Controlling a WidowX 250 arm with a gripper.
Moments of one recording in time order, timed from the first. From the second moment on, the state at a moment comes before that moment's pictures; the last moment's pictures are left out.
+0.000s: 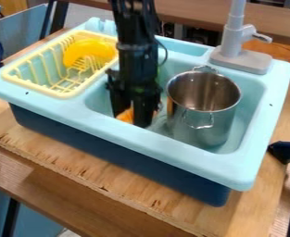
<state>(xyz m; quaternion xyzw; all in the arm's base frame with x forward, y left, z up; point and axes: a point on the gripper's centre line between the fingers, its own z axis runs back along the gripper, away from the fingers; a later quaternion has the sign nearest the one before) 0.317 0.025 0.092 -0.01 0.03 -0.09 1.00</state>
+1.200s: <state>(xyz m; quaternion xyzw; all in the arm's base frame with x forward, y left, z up) 0.294 0.163 0.216 -0.02 -0.06 0.08 0.99</state>
